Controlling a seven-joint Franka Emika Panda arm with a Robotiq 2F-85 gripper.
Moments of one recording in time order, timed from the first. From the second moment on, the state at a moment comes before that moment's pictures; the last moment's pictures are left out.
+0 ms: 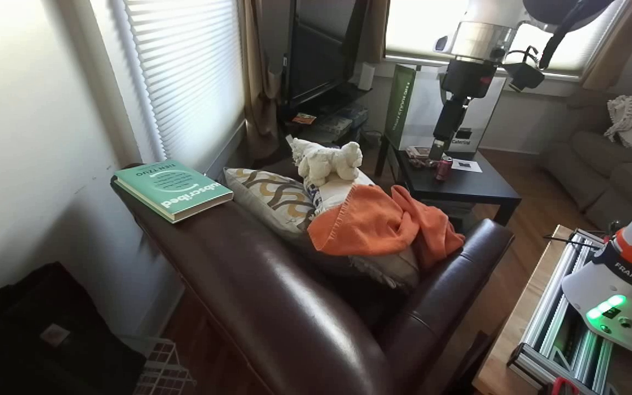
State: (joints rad) arm 0.24 -0.45 0.08 -2.62 0.24 2.19 -0.10
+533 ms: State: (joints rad) arm 0.05 -0.35 0.17 -2.67 -0.17 2.41 0.14
